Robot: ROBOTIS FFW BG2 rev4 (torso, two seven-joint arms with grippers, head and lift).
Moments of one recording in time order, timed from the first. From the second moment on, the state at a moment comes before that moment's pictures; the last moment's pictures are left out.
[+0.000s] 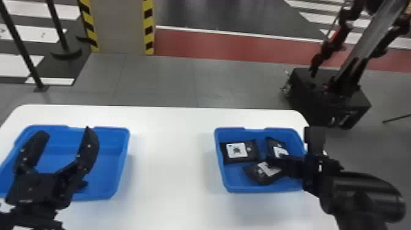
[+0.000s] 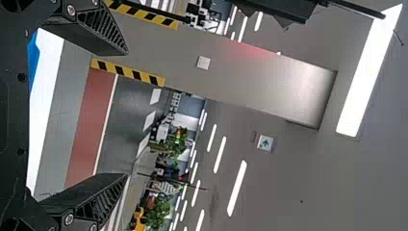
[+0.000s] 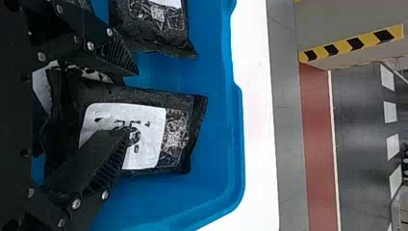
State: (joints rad) left arm 0.44 0.00 0.03 -1.90 0.29 -0.30 -0.19; right arm -0.09 -0.17 -0.23 -1.49 -0.01 0.77 0.33
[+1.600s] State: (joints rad) left arm 0.46 0.01 0.00 -1.90 0.35 -0.31 -0.19; right arm 0.27 -0.04 -0.14 -1.94 -0.26 0.54 -0.18
